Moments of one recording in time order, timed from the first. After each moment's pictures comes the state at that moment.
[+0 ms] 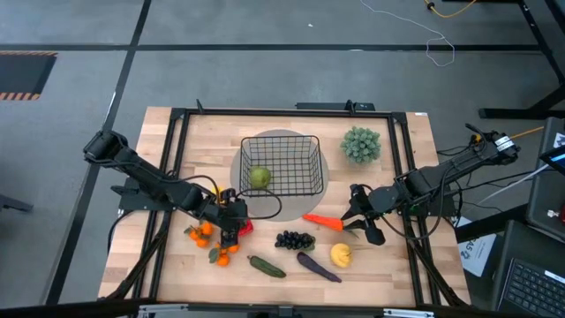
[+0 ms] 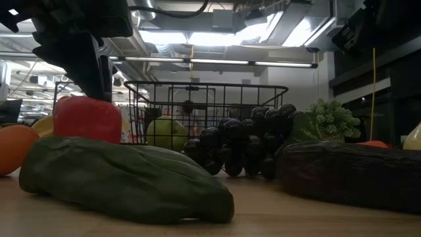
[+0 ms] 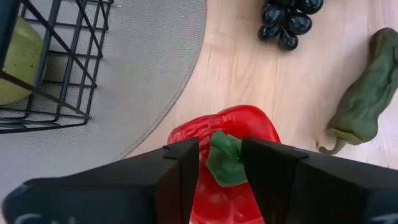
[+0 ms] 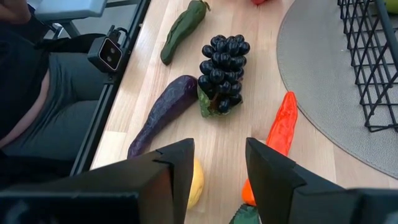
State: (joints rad) left arm -0.43 1.37 0.76 -0.32 -0.26 -0.55; right arm 0.42 1.01 0.71 -0.42 -0.01 0.36
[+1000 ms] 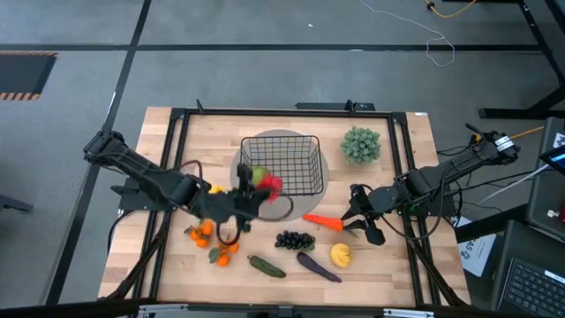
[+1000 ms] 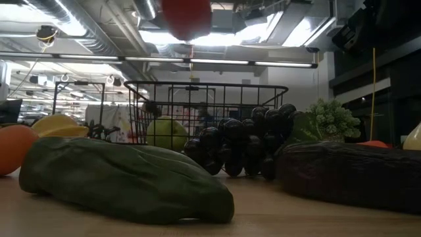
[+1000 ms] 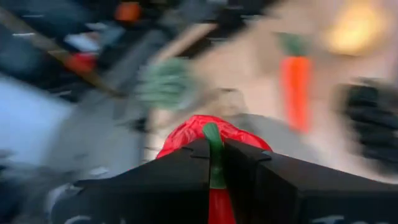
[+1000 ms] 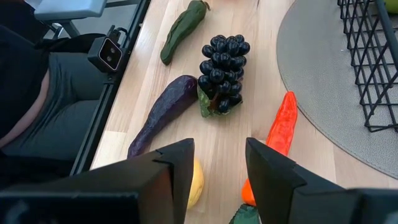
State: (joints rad) left arm -0.44 1.37 1.17 -0.29 -0.80 0.40; right arm 0.42 1.01 0.71 -0.42 -0.01 0.36
